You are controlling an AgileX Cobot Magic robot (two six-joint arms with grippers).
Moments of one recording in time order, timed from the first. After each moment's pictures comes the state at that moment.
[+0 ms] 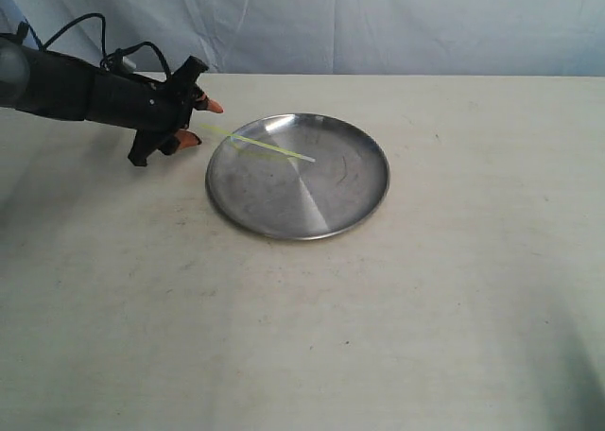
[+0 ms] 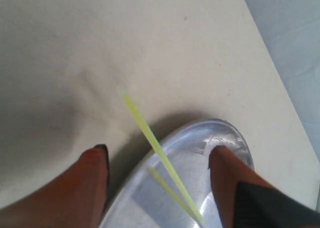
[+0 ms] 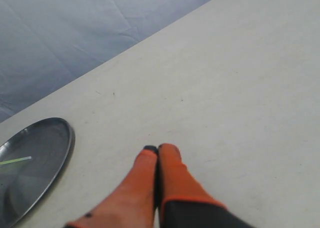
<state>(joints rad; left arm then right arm) -0.16 2.22 -1.40 -1.47 0.42 0.45 -0.05 0.06 -0.04 -0.38 0.43 0.87</state>
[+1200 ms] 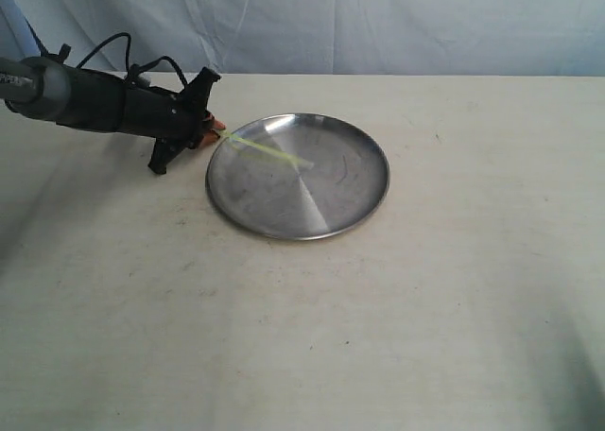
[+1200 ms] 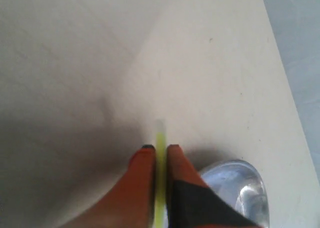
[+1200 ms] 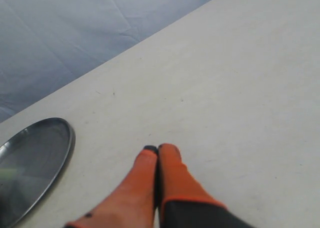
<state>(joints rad) -0.20 2.34 -1.50 -1.58 0.34 0.45 -0.05 0.06 -0.04 -0.38 0.43 0.87</state>
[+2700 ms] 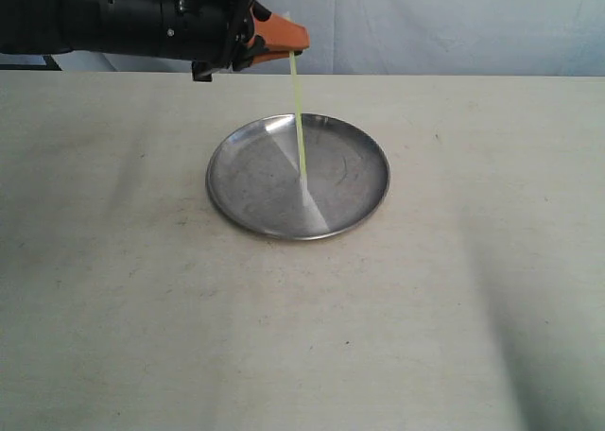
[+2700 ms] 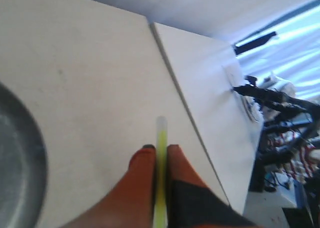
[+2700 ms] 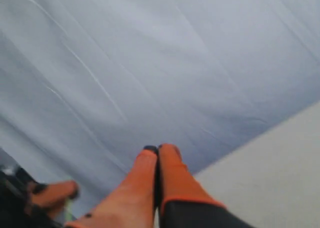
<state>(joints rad) -0.31 1.85 -1.30 -1.62 0.89 0.96 -0.05 0.06 -0.04 -0.23 -0.10 0.92</state>
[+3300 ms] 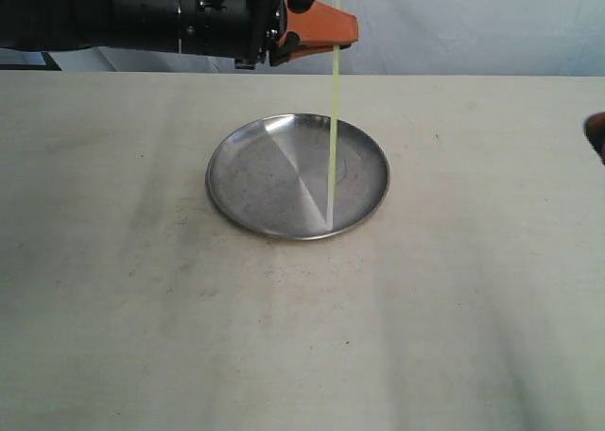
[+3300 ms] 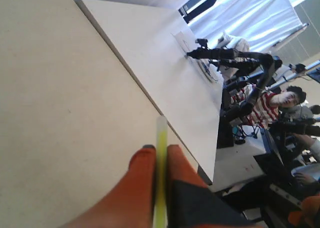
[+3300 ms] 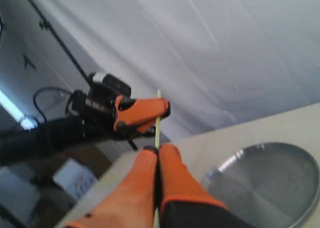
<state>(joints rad) -0.39 1.82 -1.30 -1.67 1.02 1.09 0.00 0.40 -0.24 -1.27 -0.46 1.89</state>
